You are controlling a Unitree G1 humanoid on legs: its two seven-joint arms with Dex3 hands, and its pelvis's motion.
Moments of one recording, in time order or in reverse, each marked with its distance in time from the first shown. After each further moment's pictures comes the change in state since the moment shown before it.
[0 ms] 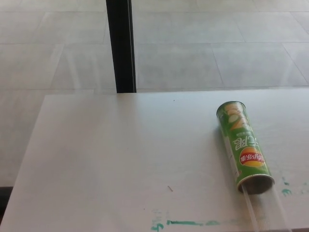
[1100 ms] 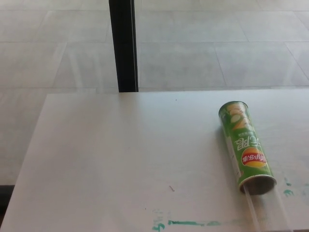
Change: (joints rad) left_arm -0.007 0.000 -0.001 0.000 -0.004 0.000 0.000; right_arm 0.466 0.132 0.287 -1.087 0.071 0.046 0.205
